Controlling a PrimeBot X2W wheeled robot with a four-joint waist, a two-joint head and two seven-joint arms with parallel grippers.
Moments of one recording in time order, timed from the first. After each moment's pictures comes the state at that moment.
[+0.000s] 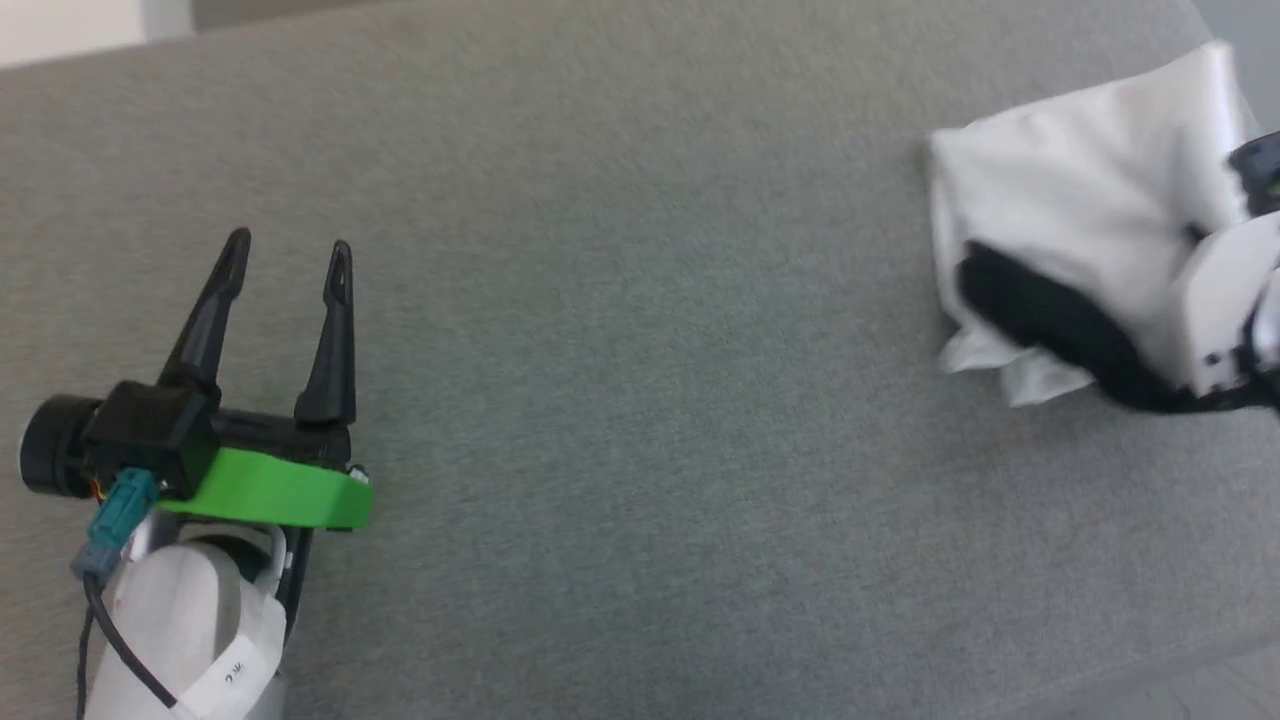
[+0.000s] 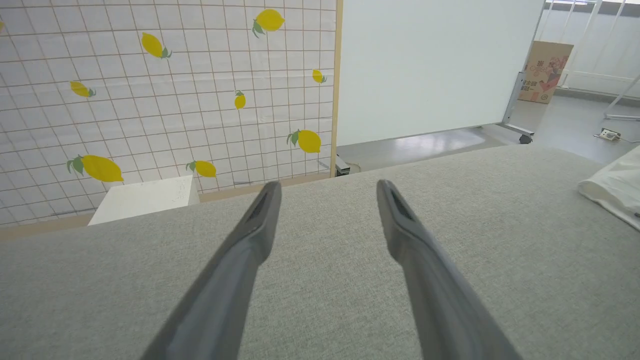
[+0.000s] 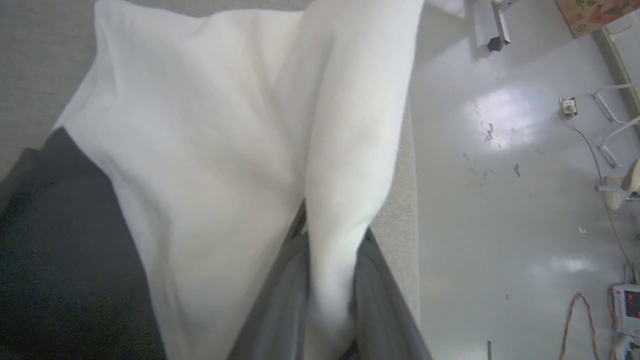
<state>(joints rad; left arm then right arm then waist) -0.22 0.22 -0.02 -0.11 -0.16 -0.12 -0.18 -0.60 -0.45 0.07 0.35 0.07 0.13 0.56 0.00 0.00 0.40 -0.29</state>
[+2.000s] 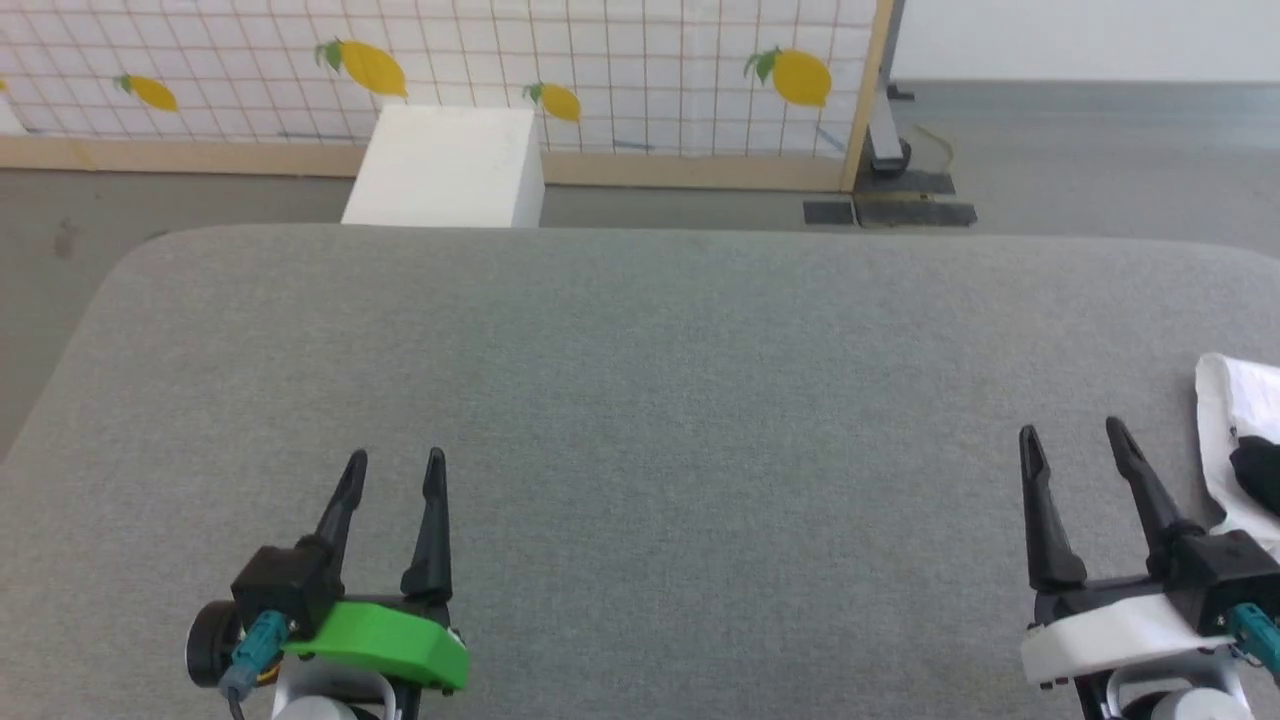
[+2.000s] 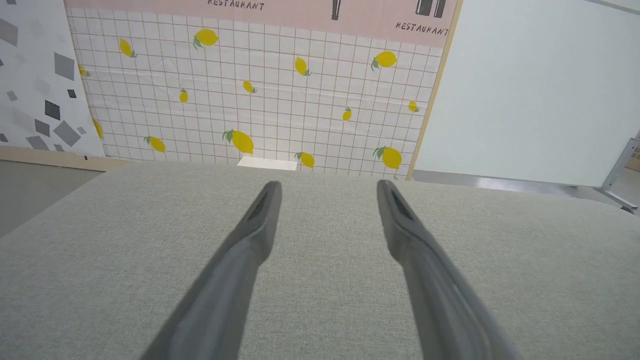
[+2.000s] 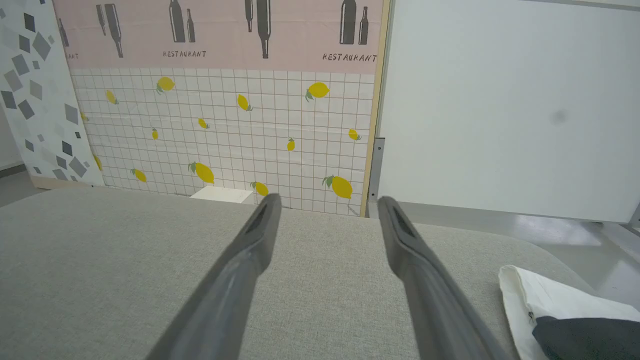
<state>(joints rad) -0.02 0.07 -0.05 0.11 -0.20 -0.09 -0.26 0.03 -0.05 -0.09 0.01 0.02 0.13 -0.22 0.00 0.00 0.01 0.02</state>
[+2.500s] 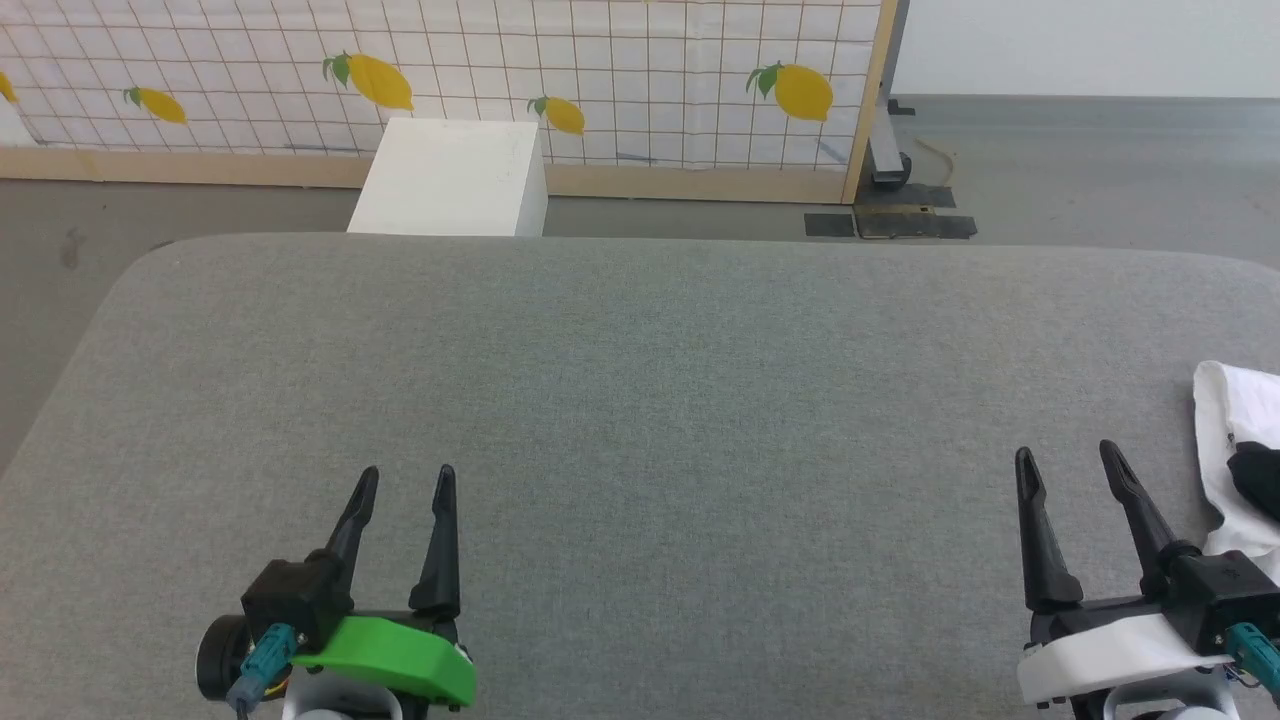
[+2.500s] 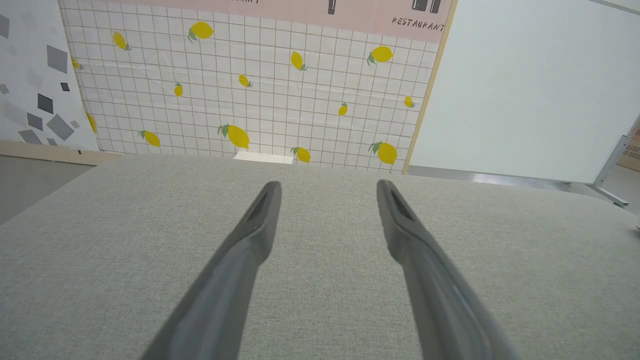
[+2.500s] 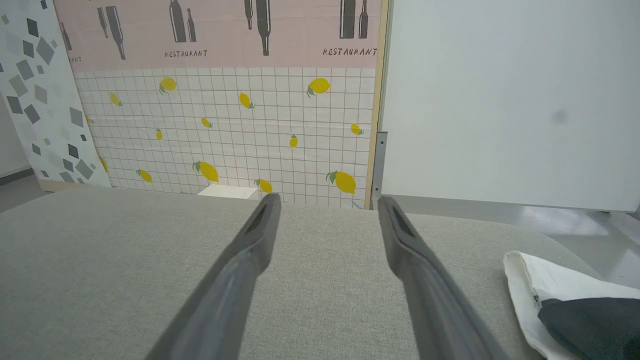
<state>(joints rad) 0.00 0.06 -0.06 0.12 -0.20 -0.10 -0.26 0.06 -0.05 -0.08 0.02 0.04 0.13 -0.23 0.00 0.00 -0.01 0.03</state>
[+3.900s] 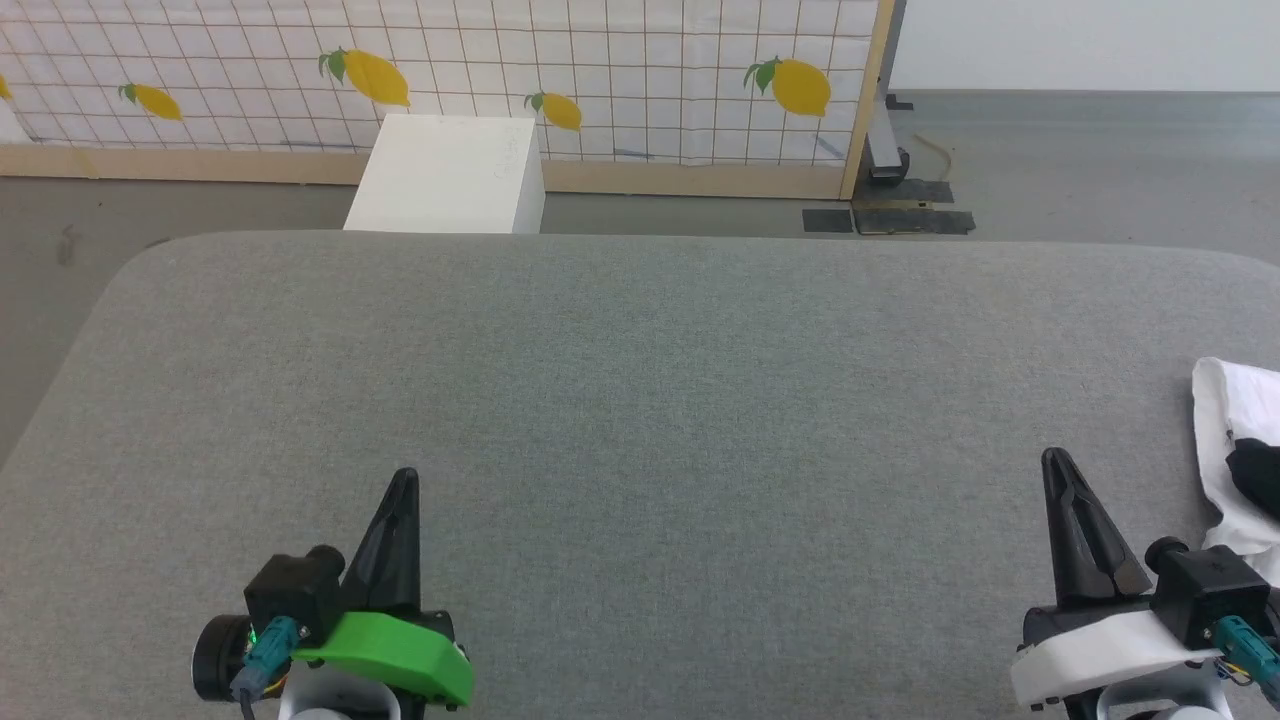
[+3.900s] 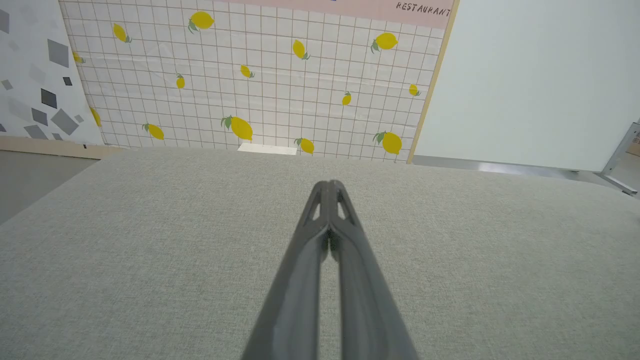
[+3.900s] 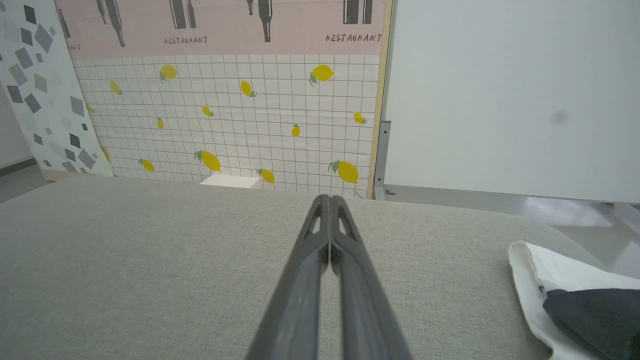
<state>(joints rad) 0.00 0.06 -0.05 0.11 -0.19 -0.09 -0.22 0.06 -0.05 -0.07 0.02 0.04 0.13 -0.20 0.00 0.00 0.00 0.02</state>
